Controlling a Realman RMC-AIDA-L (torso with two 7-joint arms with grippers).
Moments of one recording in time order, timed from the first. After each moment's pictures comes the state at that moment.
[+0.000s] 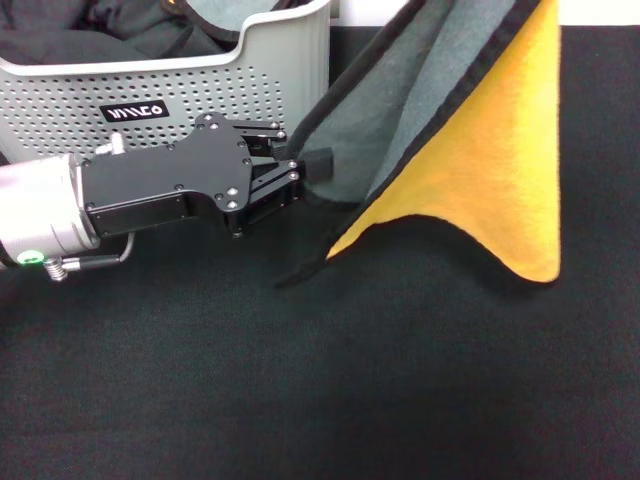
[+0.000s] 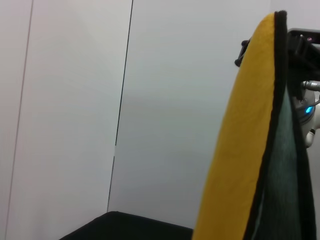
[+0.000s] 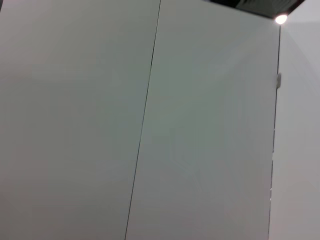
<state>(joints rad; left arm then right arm) -0.31 -2.08 1.11 0.91 1.43 1.61 -1.37 0.38 2.02 -1.14 -1.32 -1.10 -1.58 1.51</state>
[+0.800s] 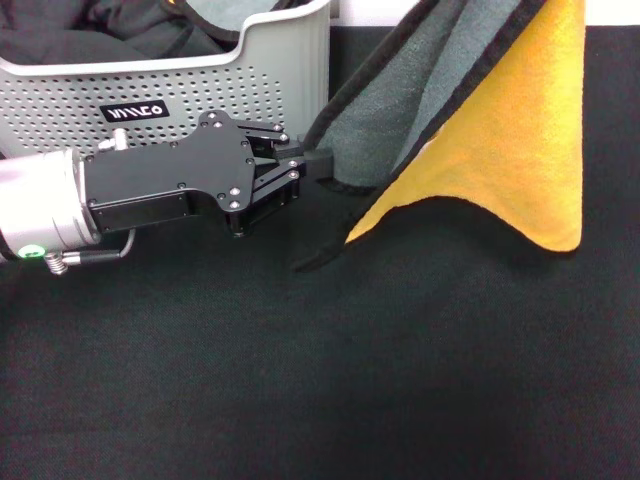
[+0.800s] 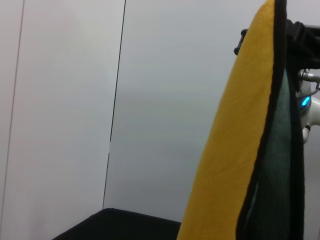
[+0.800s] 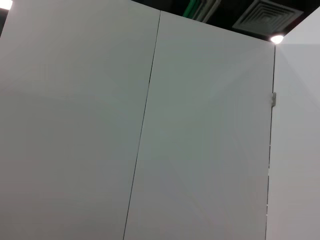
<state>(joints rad) -0.33 -2.07 1.12 0.90 1.44 1.62 -1.36 0.38 2.02 -1.12 -1.31 -1.07 -1.59 1.50</state>
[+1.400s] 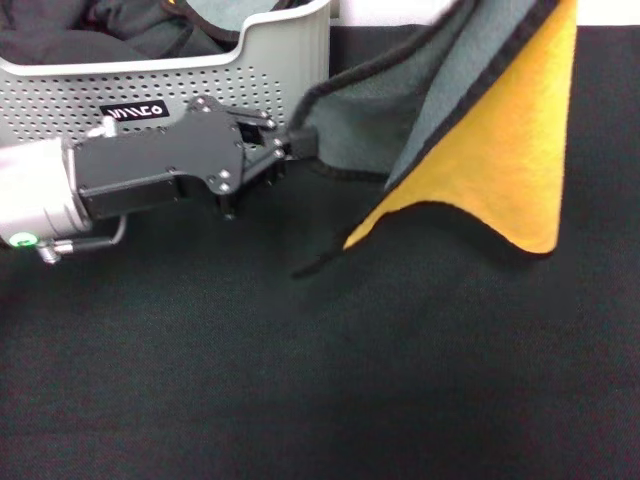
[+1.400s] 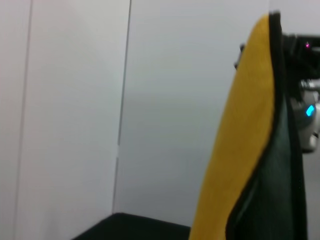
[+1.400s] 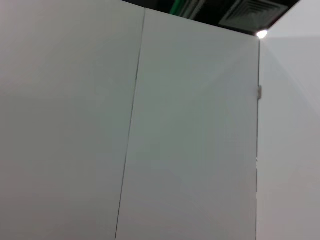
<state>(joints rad) -0.34 -2.07 1.07 0.88 1.45 1.62 -1.35 0.38 2.01 -1.11 -1.24 -1.08 -1.60 1.50</state>
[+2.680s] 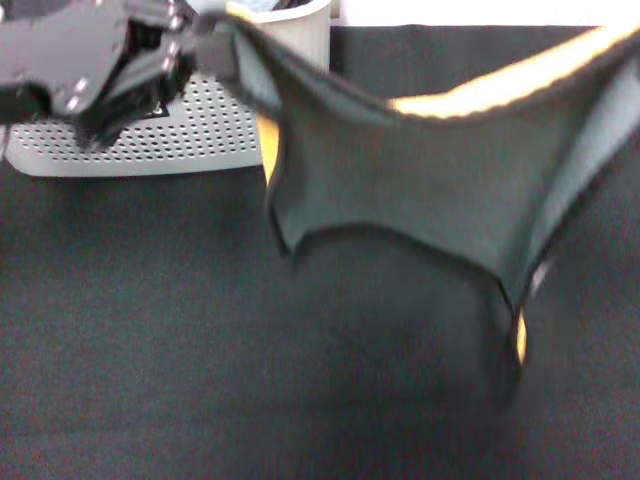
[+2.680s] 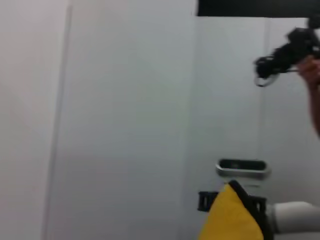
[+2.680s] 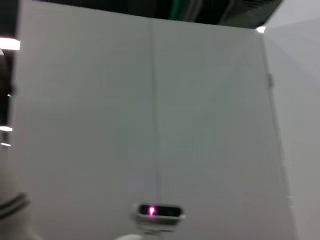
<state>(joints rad) -0.45 -1.94 0.87 0.94 1.40 1.96 -1.56 0.29 2.02 -1.05 -1.01 -1.10 -1.89 1.39</state>
